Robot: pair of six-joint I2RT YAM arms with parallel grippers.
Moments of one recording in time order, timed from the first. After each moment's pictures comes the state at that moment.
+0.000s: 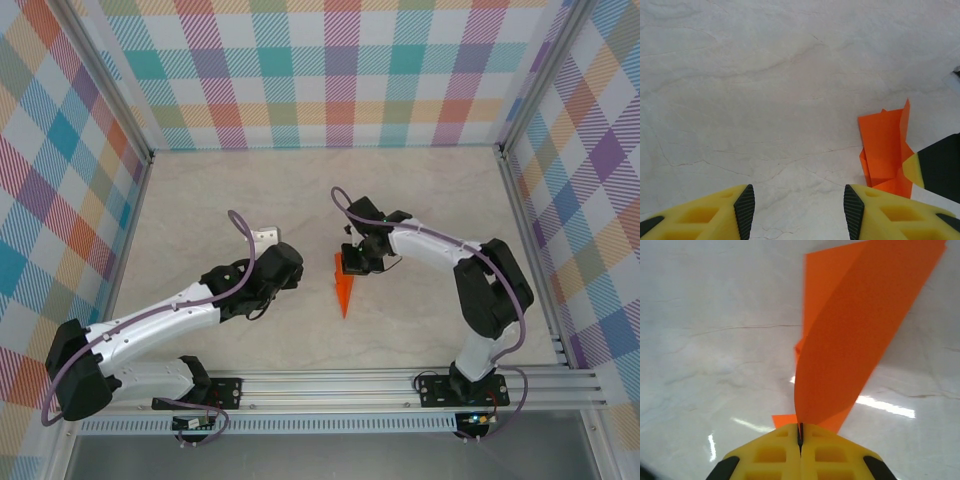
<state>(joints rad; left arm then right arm) -0.92 1.17 0.91 -0.63 -0.54 -0.86 0.64 1.74 1.20 -0.69 -0.31 0.54</state>
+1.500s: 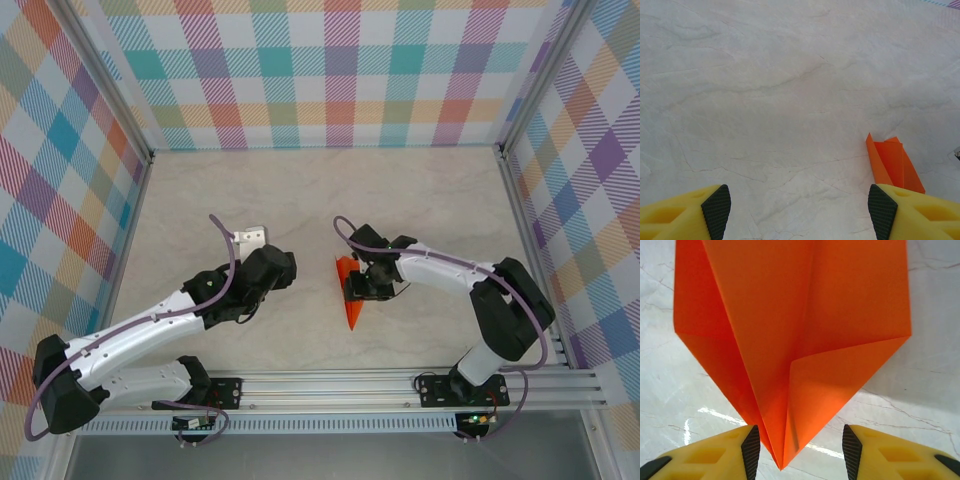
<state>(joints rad) -0.92 1.06 0.89 -0.66 -0.59 -0.84 0.74 1.61 0.99 -0.71 -0.18 0.61</state>
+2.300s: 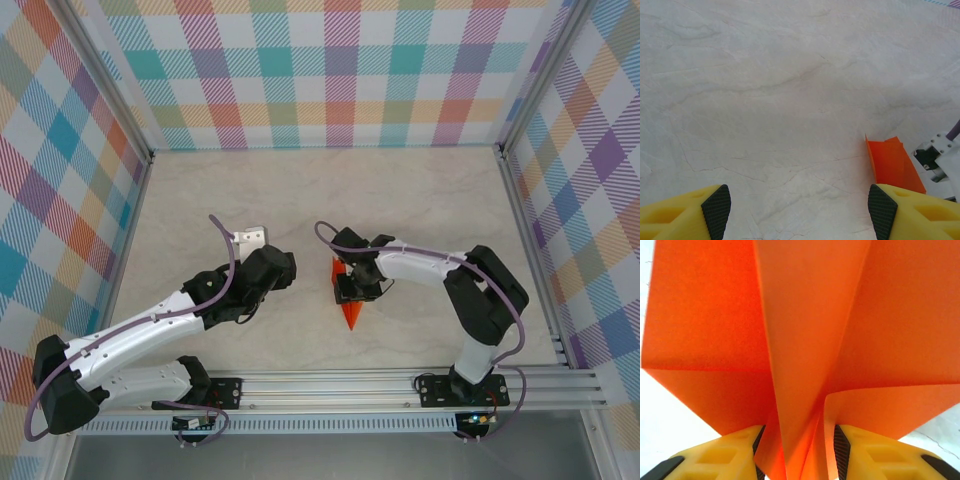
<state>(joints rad) -0.92 1.06 0.89 -0.66 -0.59 -0.84 0.80 1.76 1.08 -0.72 -0.14 0.61</state>
